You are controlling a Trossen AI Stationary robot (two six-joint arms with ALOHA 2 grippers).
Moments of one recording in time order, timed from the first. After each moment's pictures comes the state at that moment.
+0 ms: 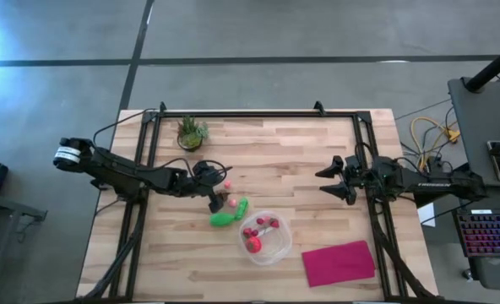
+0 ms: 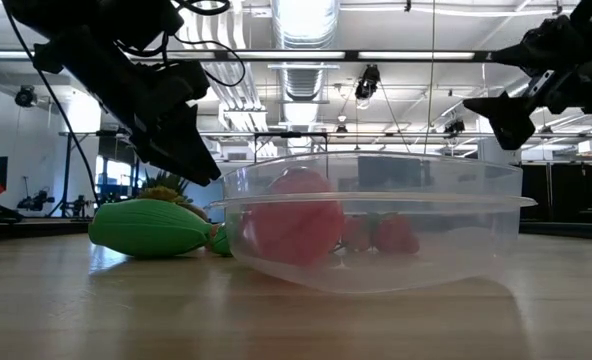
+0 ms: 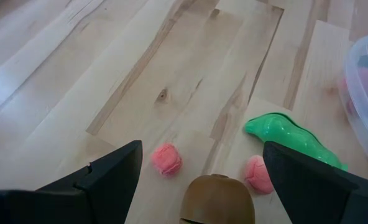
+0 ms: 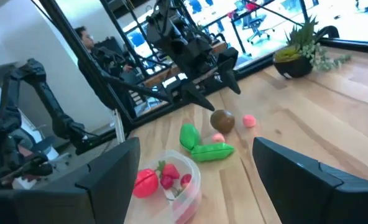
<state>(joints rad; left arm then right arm) -0.12 1.31 0.60 -0.05 -0.38 -0.44 -0.10 0.24 0.03 0.21 -0.19 0.47</state>
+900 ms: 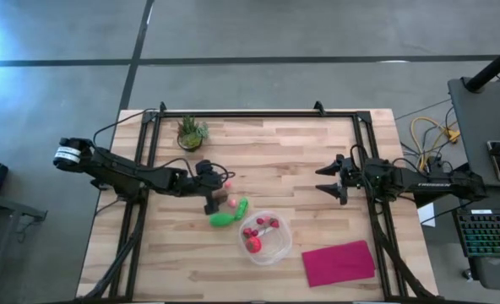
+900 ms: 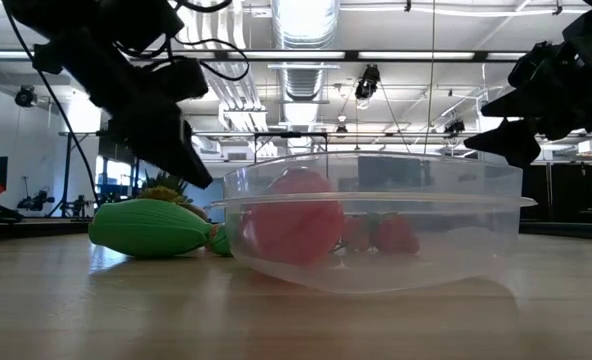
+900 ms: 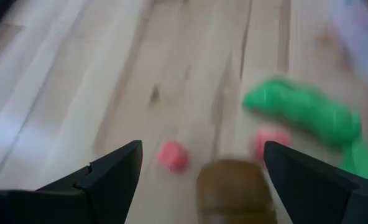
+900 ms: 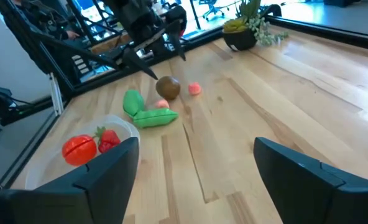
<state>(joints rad) -0.12 1.31 0.60 -0.08 -0.34 -0.16 -0.10 0.24 0.03 0.01 -0.05 0.34</state>
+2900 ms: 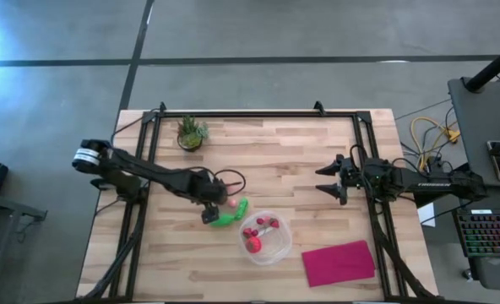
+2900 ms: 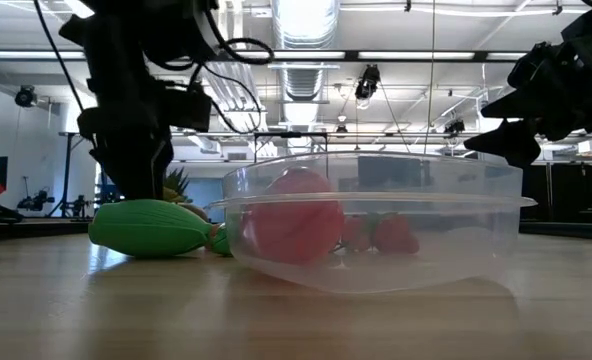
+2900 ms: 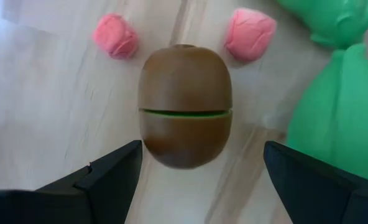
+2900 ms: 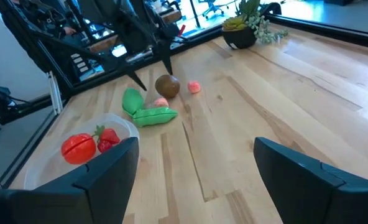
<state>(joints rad) -0.15 1.53 0.88 -0.63 -0.14 -0.43 -0.10 0.25 0.03 0.01 -0.05 0.34</state>
